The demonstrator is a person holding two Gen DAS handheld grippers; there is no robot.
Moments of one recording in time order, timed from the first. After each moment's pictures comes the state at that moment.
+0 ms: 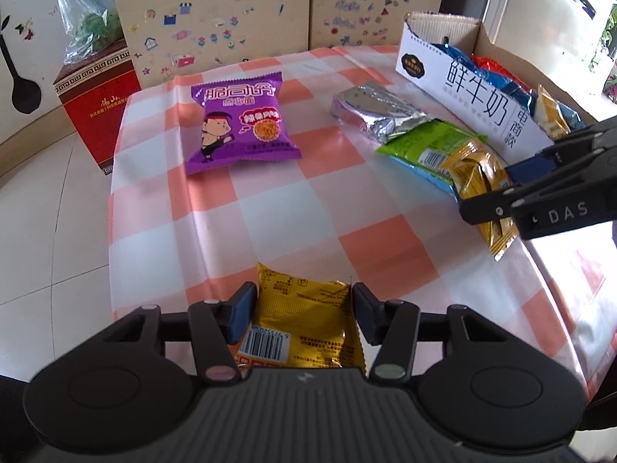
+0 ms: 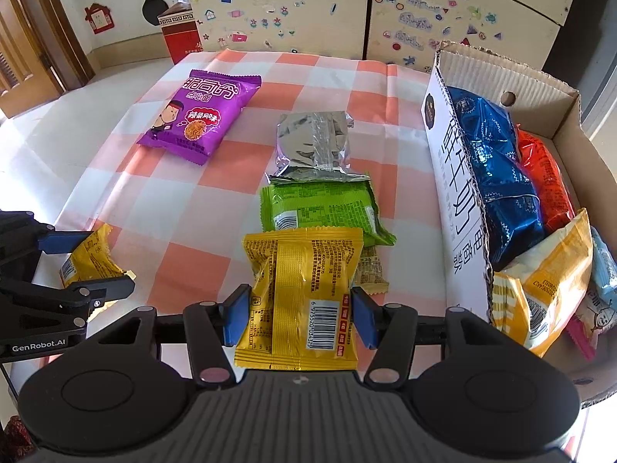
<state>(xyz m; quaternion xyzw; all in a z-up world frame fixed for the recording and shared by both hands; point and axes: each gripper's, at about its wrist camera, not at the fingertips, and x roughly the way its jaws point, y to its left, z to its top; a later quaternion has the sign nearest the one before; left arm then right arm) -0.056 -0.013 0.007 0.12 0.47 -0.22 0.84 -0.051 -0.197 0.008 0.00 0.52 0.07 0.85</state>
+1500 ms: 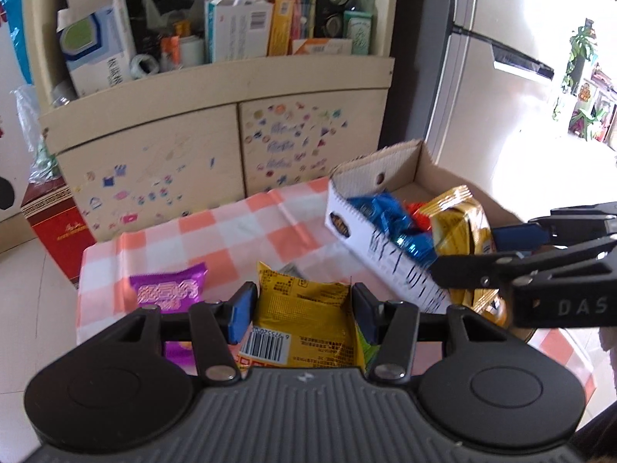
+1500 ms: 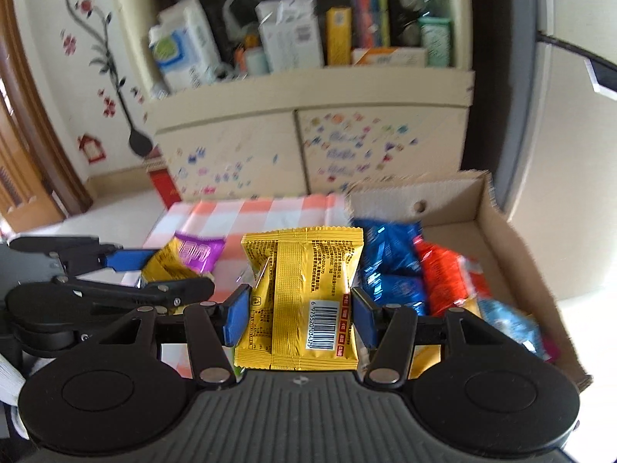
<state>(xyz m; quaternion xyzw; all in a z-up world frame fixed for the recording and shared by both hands) -0.019 -0.107 0.105 0.10 0.36 -0.28 0.88 -0.072 -0.272 0.100 0.09 0.36 0.03 0.93</state>
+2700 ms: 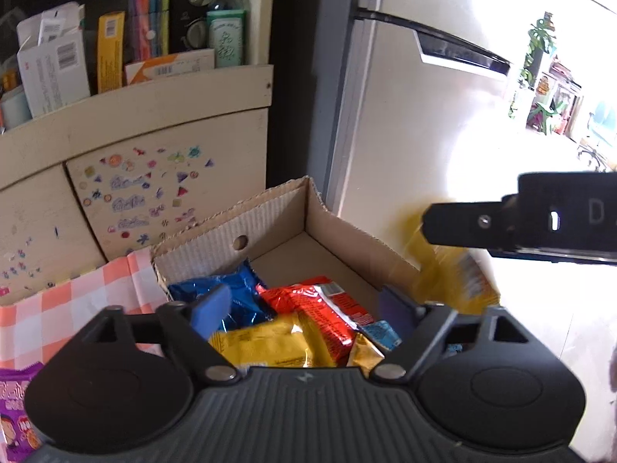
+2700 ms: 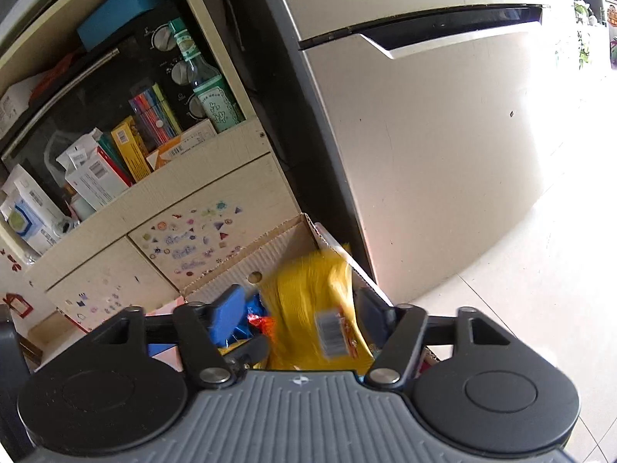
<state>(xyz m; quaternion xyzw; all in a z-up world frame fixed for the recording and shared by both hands) 0.003 -0.286 0.096 0.10 0.35 -0.35 0.86 -0.083 -0.402 0.108 0.26 0.30 -0.16 0.91</state>
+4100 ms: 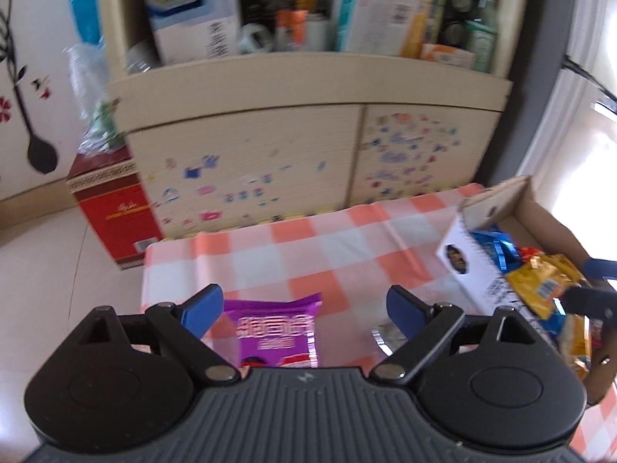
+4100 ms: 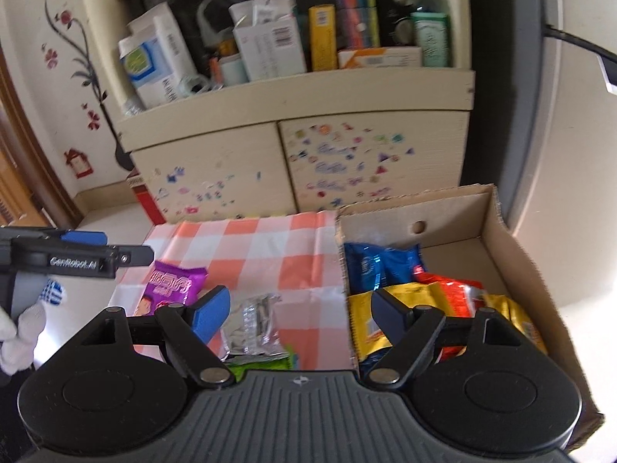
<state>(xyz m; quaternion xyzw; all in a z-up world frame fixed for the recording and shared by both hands) 0.085 -0.048 0.097 0.07 0.40 -0.19 0.89 -0.024 -0.276 0.091 0.10 0.37 0.02 0.92</state>
